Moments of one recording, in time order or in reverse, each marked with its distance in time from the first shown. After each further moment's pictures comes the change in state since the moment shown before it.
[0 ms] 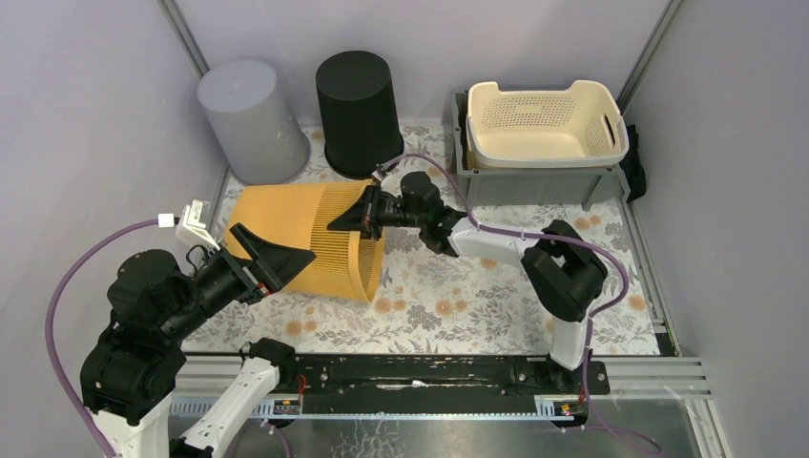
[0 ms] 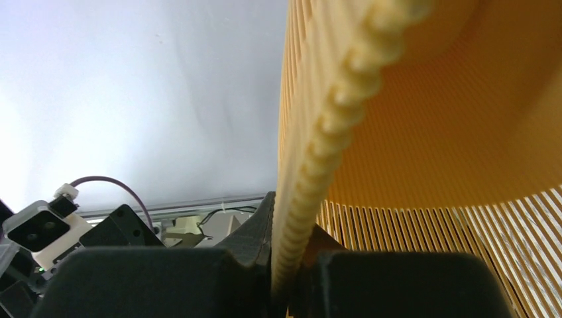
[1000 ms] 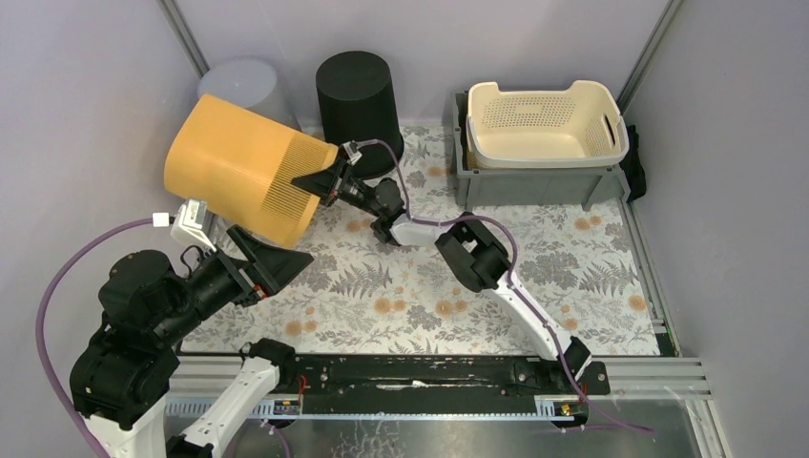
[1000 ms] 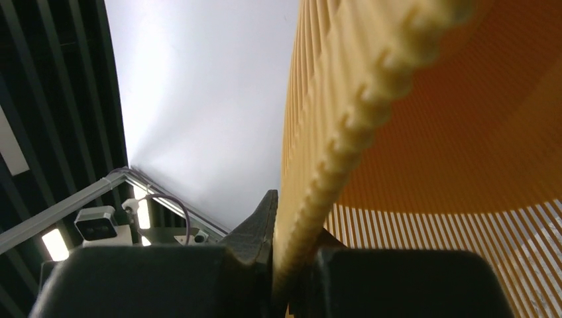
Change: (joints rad) left arm 0.000 0.027 0.070 -0.050 -0.001 0.034; right arm 0.010 0.756 0.727 0.768 0.169 0.243
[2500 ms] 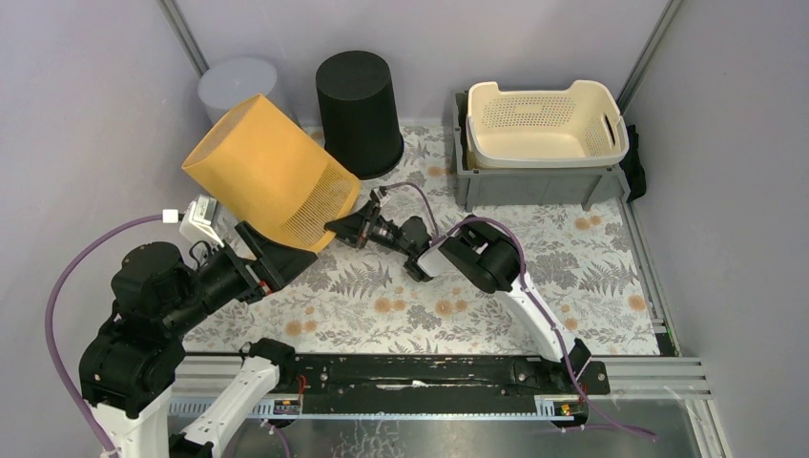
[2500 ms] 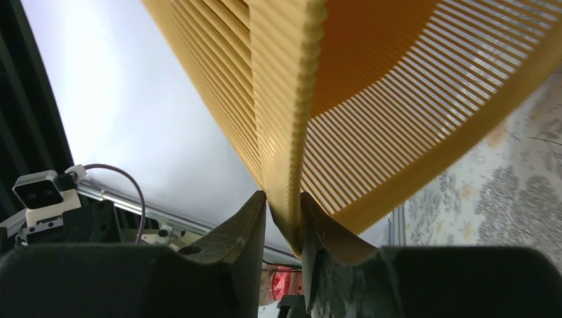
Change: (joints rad) left arm 0.000 0.013 -0.029 -0.008 0.001 0.003; right arm 0.012 -0.143 -0.632 0.274 0.032 -0.068
